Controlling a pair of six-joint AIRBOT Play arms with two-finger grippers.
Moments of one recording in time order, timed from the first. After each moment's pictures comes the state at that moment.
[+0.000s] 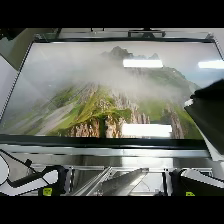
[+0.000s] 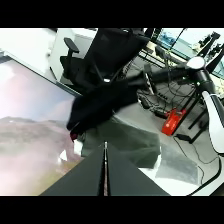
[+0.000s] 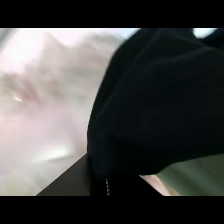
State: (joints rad) left arm 0.18 -1.30 2.00 0.11 -1.52 -1.09; right arm -1.00 -1.35 1.65 -0.87 1.53 1.52
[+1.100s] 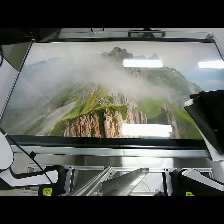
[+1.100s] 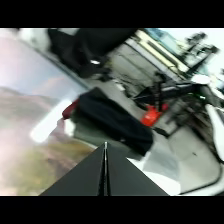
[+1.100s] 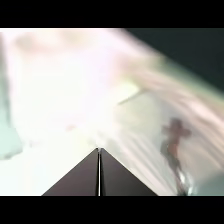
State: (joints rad) left arm 0.15 -1.42 1.98 0.20 -1.53 -1.18; right arm -1.04 -1.29 1.40 -0.64 1.65 1.64
